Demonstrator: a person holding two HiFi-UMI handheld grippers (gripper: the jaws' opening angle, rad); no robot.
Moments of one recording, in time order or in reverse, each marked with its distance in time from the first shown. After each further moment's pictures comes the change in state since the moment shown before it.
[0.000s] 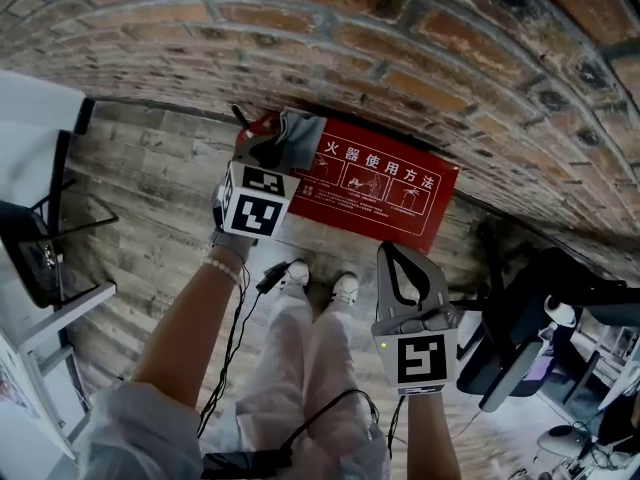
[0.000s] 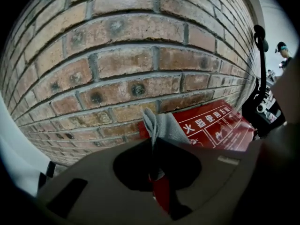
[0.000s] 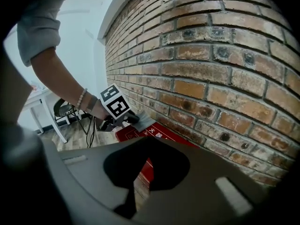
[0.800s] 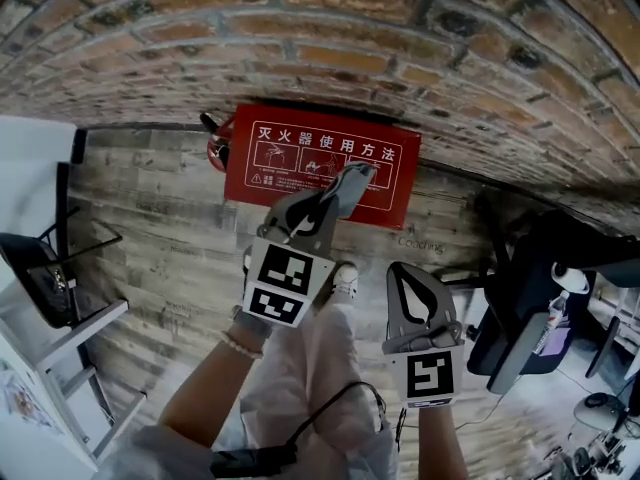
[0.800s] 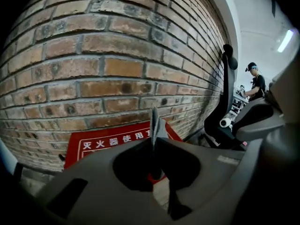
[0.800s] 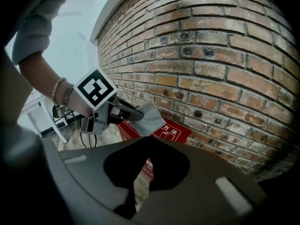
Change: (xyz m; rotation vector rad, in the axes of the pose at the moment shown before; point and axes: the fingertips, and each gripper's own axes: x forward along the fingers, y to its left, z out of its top) left arm -0.070 -0.199 0.037 0.008 -0.121 -0.299; right arm -0.082 -0.036 -0.066 0.090 0.043 -0.061
